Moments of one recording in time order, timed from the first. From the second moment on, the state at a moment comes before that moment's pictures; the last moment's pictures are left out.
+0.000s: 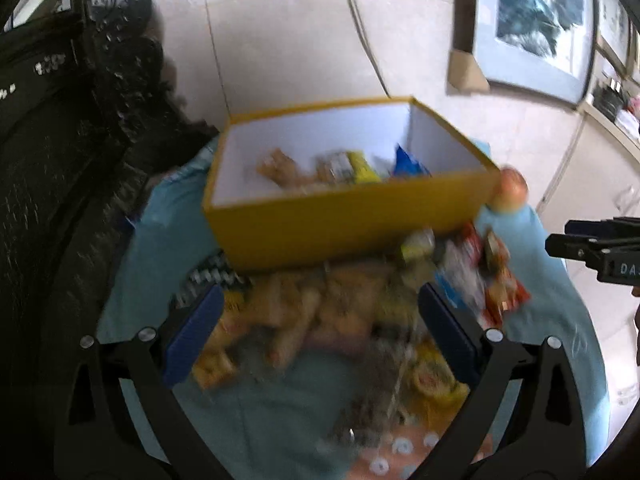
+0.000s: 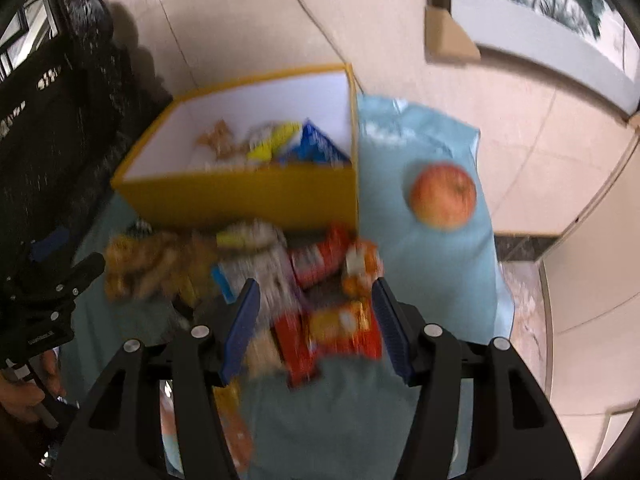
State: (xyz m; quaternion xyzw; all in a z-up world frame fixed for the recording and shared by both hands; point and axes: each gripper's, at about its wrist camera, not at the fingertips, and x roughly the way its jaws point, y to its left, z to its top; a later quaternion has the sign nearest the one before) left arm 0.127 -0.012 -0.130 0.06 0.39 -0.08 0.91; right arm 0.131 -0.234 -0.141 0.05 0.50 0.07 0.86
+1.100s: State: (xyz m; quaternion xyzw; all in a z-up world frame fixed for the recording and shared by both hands) left arm 0.117 -0.025 -0.259 0.13 0.47 -0.10 0.86; right arm 0.163 -0.220 -0.251 0.03 0.57 0.04 0.82
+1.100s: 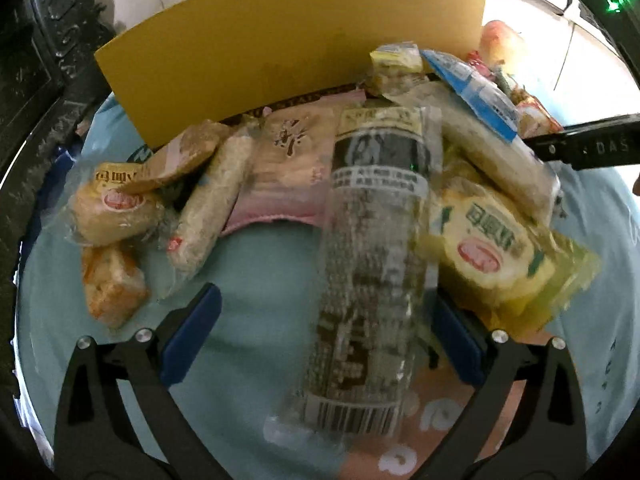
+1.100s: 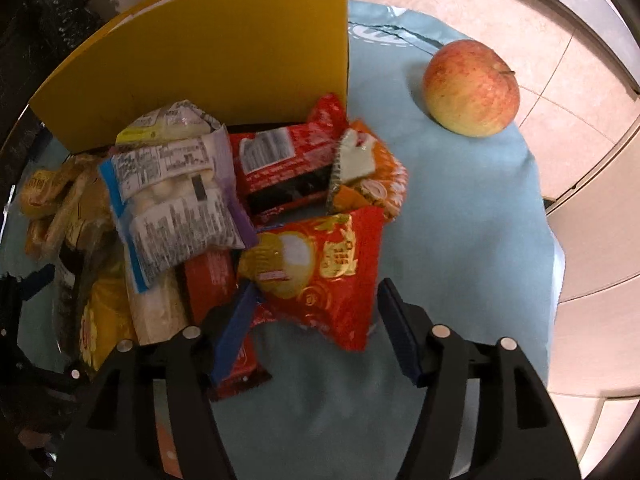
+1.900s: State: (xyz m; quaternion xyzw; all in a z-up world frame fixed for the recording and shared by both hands) left arm 0.111 -0.006 -0.263 0.12 0.47 -0.10 0.87; right arm 0.153 -0.219 -0.252 0.01 0.58 0.05 0.82
